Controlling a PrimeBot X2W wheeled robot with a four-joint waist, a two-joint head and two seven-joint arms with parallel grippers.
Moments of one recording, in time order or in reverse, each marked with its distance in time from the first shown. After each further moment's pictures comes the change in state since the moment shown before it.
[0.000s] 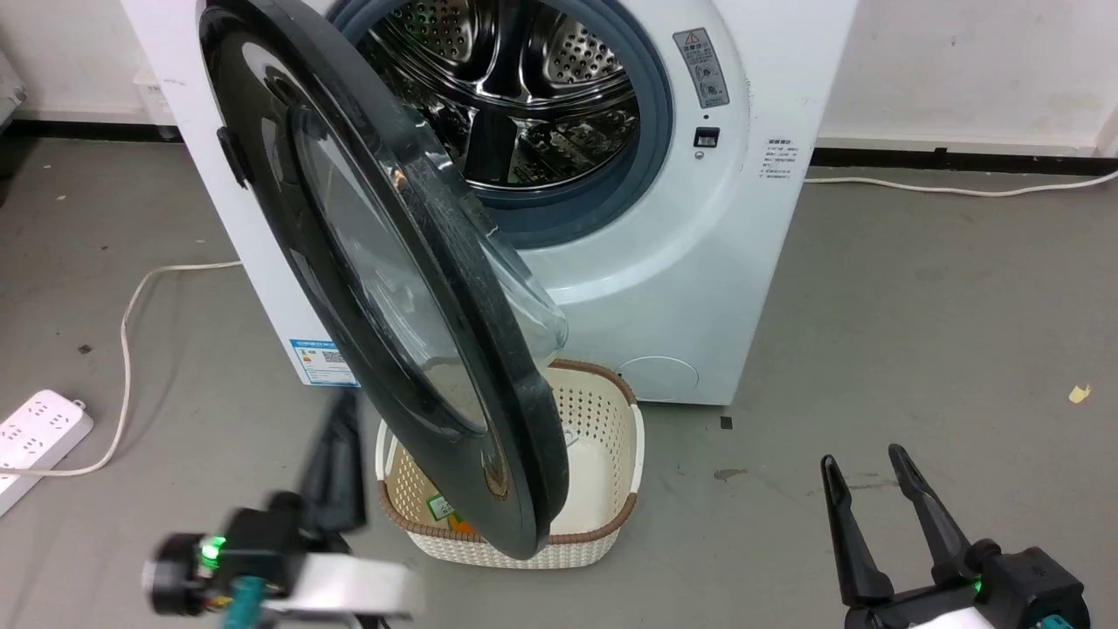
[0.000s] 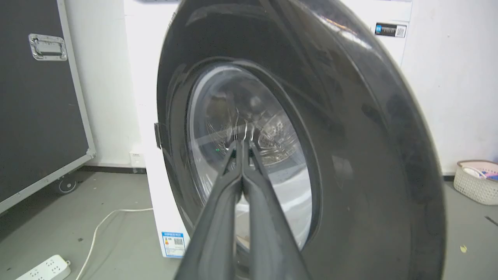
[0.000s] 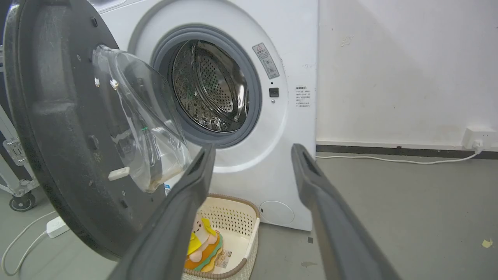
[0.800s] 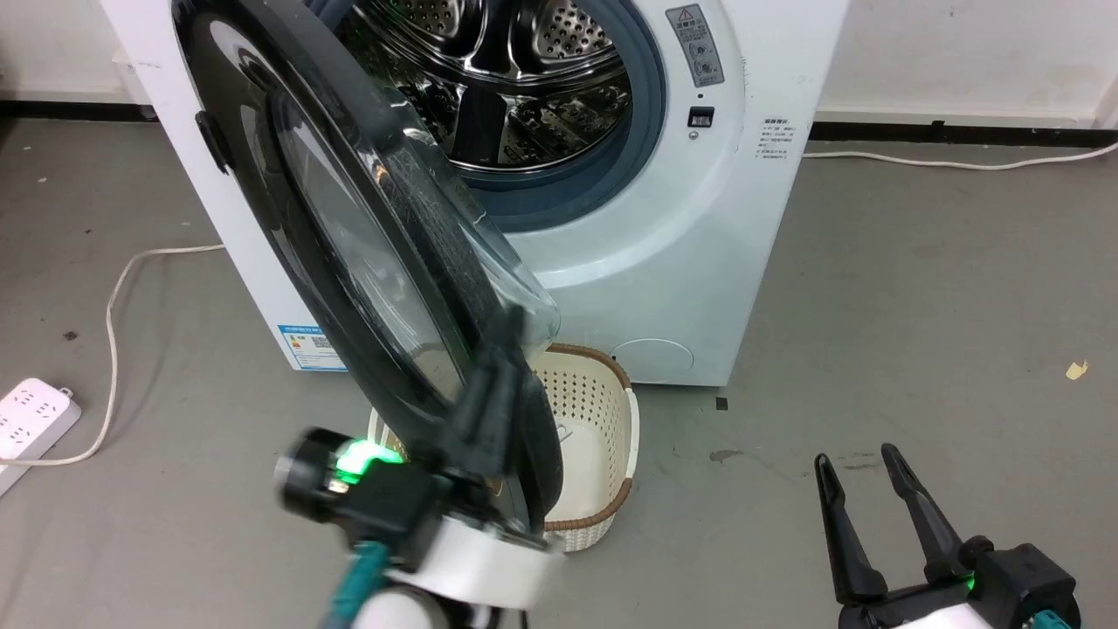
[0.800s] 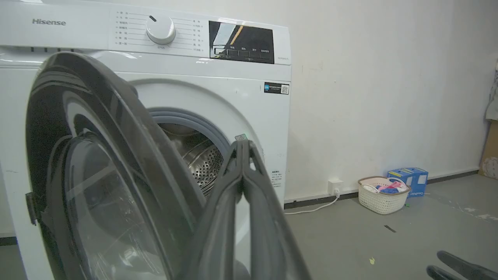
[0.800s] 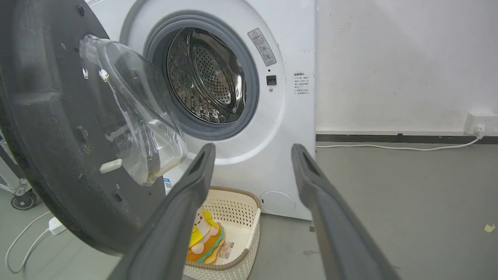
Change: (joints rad) left arm -0.143 -0.016 -0.254 -0.154 -0.034 -0.009 0.045; right arm -0.011 0.004 0.007 0.017 0.012 0.000 0.000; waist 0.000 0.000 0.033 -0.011
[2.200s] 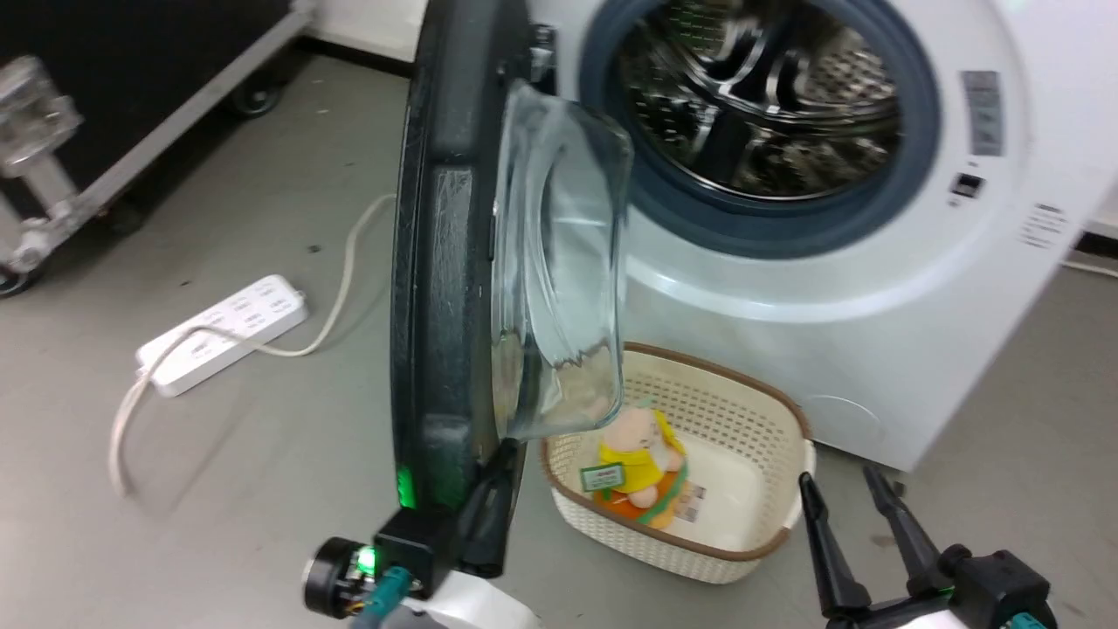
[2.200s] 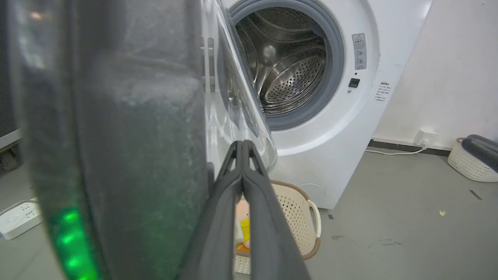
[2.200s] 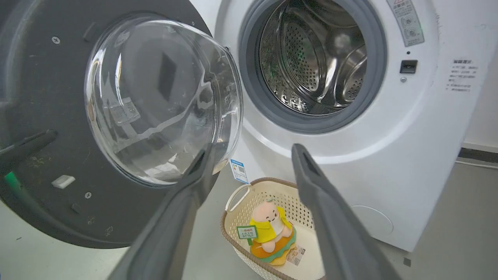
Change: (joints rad) left arm 0.069 0.055 -0.064 0.314 -0.129 0.060 0.002; right arm -0.003 0.001 0.020 0.062 0.024 0.000 0.000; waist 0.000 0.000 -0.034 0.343
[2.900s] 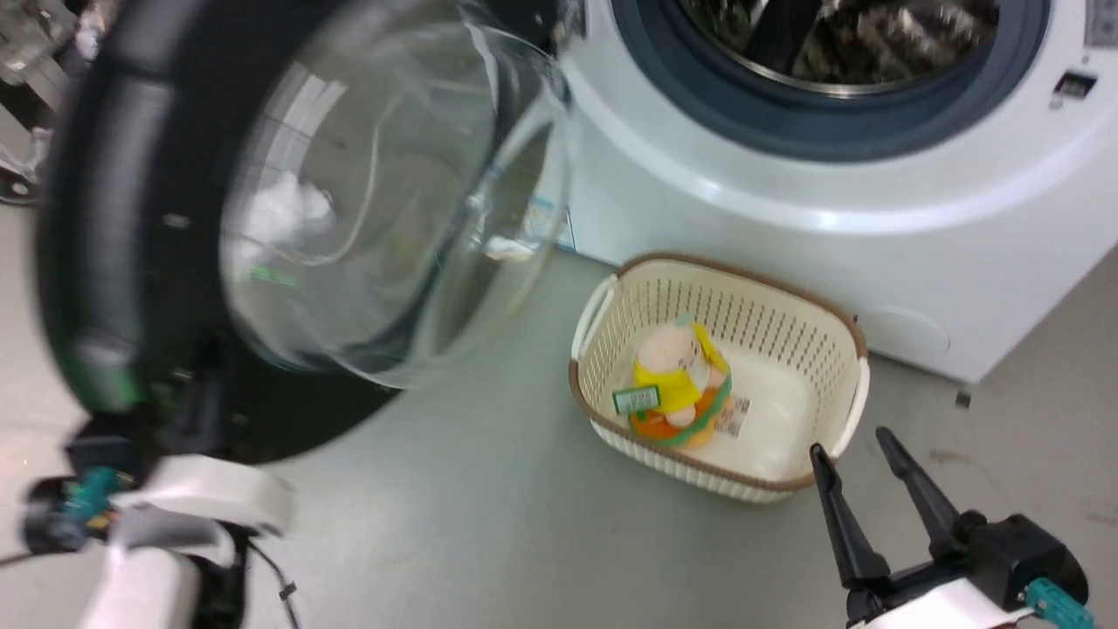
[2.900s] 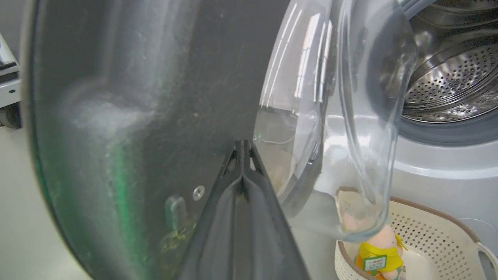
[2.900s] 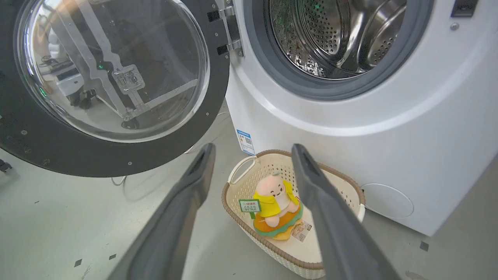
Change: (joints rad) left arm -0.107 0.214 0.316 0.018 -0.132 0.038 0.015; right arm -0.050 -0.083 0.028 -0.025 -0.005 0.000 0.030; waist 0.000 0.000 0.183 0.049
